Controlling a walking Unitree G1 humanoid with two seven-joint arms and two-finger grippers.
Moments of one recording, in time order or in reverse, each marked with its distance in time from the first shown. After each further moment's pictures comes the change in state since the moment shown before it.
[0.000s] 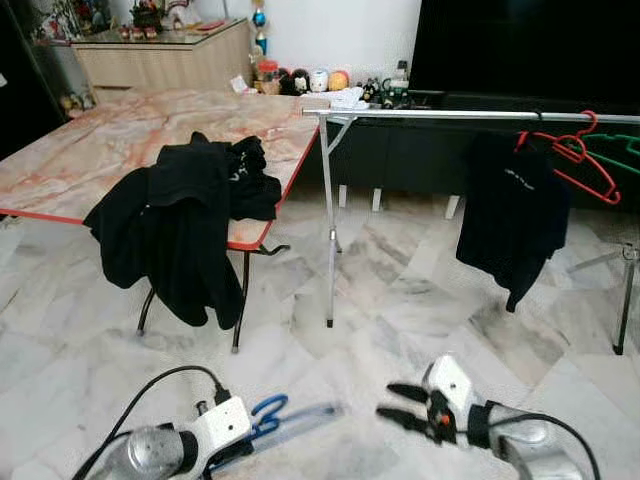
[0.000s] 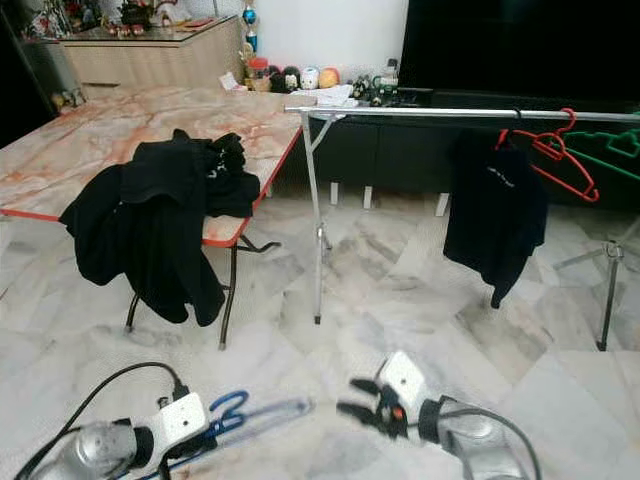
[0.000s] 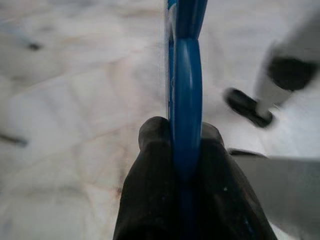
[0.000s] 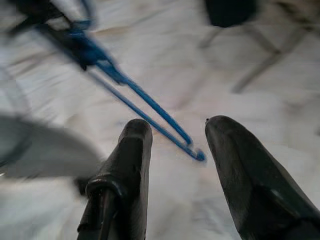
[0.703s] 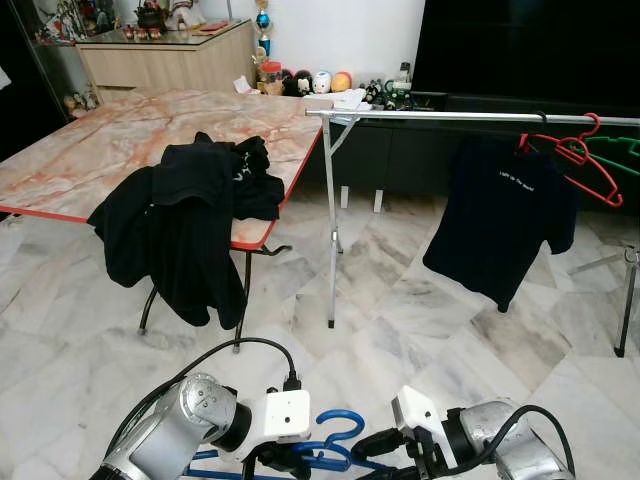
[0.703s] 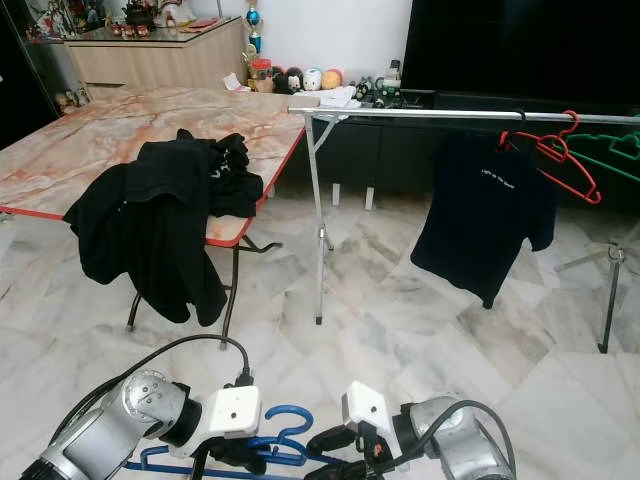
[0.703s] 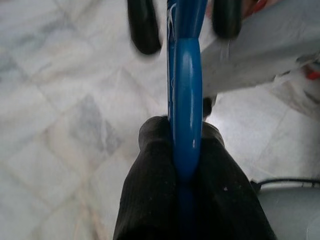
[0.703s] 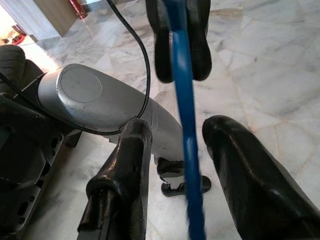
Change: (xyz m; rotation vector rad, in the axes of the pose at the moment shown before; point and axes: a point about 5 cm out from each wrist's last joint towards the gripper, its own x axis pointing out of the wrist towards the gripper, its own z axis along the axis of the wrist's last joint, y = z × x) left arm -0.005 -0.017 0.099 0.172 -0.114 -0.338; right arm 0.027 0.027 0.010 -0.042 0.054 0.391
